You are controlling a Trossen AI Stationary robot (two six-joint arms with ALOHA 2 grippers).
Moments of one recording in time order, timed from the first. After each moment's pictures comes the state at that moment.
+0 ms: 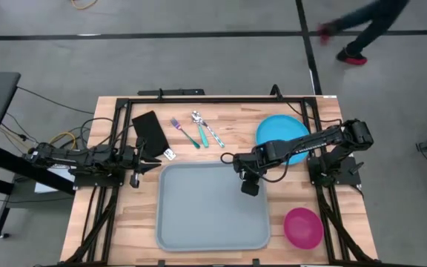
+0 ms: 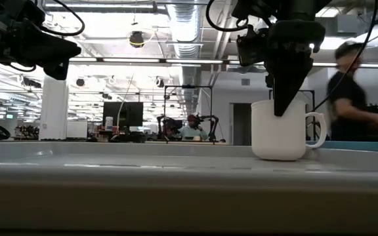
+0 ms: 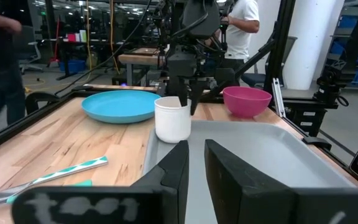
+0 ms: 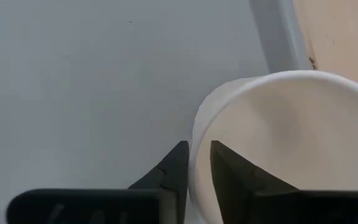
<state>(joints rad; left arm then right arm) -0.13 0.02 0.02 0.01 -0.10 -0.06 0.13 1.64 1.13 -0.81 -0.05 0.38</state>
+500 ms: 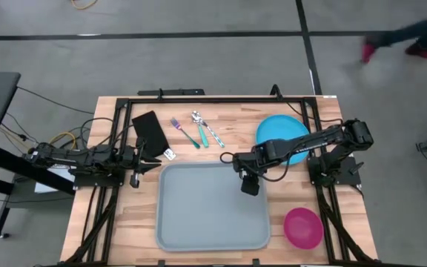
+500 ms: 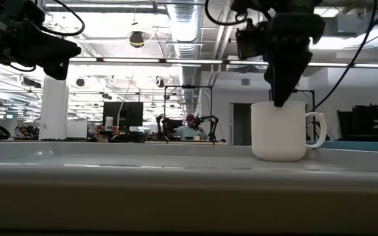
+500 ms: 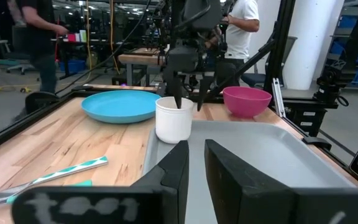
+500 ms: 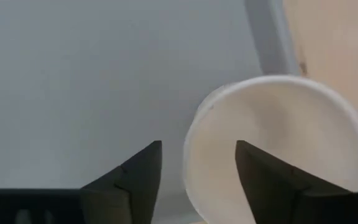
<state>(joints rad) -0.13 0.02 0.02 0.01 -0.10 -0.06 0.13 1.64 1.19 -0.88 -0.03 0.36</state>
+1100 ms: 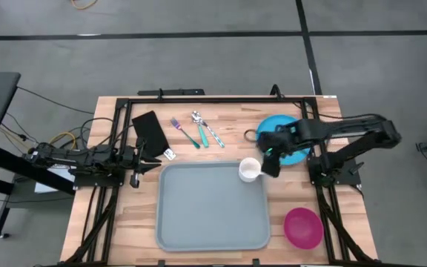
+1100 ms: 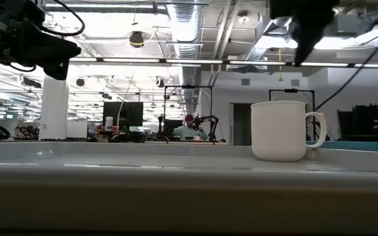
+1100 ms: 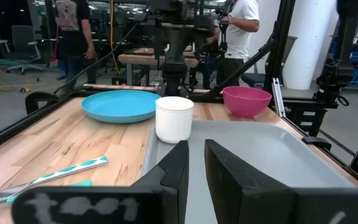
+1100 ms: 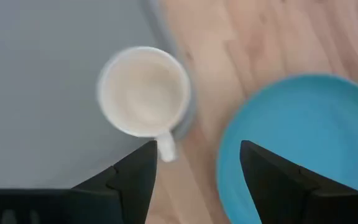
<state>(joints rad) -0.13 0.02 0.02 0.01 -0.10 -0.06 0.06 1.29 1.21 -1.20 0.13 0.39</state>
